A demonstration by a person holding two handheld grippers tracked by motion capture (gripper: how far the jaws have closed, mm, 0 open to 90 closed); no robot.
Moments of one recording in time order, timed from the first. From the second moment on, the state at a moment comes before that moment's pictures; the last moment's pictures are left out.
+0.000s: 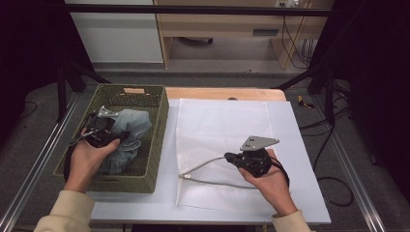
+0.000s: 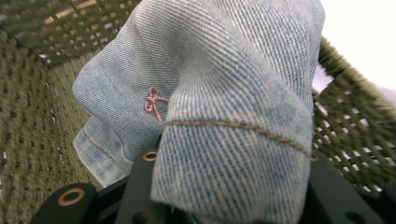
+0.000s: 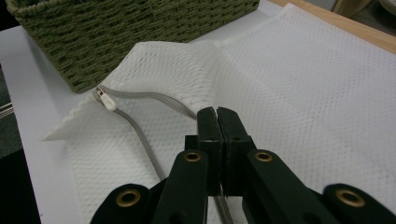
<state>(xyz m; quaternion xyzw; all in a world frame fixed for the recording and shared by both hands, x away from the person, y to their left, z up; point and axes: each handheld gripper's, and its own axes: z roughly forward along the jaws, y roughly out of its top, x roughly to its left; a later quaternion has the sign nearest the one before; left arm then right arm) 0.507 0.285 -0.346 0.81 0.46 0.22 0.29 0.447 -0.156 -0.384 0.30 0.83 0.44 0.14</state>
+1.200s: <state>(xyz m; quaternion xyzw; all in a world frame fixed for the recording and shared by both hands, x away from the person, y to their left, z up) 0.456 0.271 -0.293 0.78 0.40 0.30 0.38 0.481 -0.142 -0.366 0.27 0.86 0.42 0.08</state>
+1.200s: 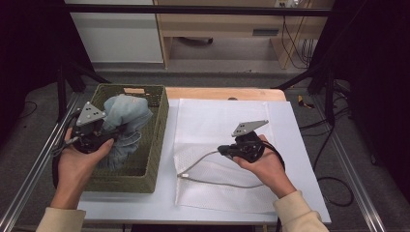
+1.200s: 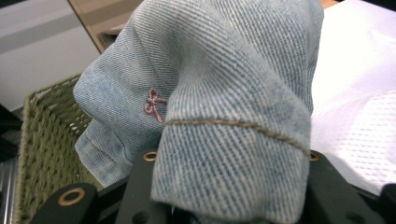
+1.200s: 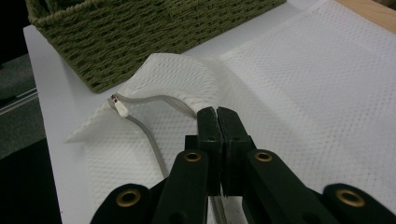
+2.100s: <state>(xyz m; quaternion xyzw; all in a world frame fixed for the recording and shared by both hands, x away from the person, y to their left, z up) 0.442 0.249 -0.282 0.79 0.36 0.29 0.41 0.482 -0.144 -0.368 0.28 0.85 0.44 0.07</state>
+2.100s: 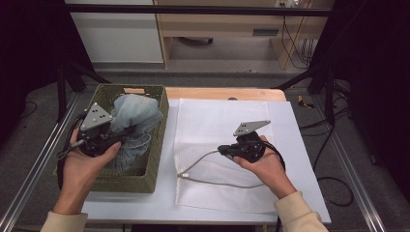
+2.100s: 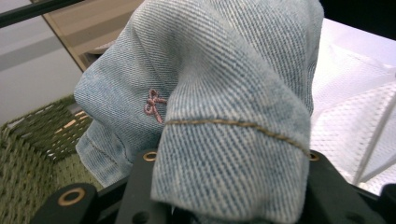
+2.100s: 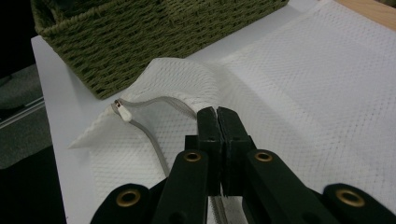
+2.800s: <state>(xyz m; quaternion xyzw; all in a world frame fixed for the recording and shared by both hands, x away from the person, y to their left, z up) 0.444 0.209 -0.261 0.80 0.31 0.30 0.41 0.502 -0.148 -0.376 0.31 0.85 0.43 0.05</state>
